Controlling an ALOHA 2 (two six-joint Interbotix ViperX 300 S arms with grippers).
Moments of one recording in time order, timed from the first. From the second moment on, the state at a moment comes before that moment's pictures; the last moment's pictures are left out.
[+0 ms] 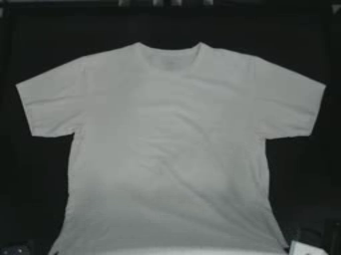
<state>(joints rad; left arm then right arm) -0.85 0.02 0.19 0.46 1.47 -1.18 0.85 -0.17 0.42 -0.39 1.26 1.27</state>
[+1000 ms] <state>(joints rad) -0.32 -0.46 0.53 0.58 1.38 -0.79 0.18 -0.56 0.61 -0.40 1.29 0.72</state>
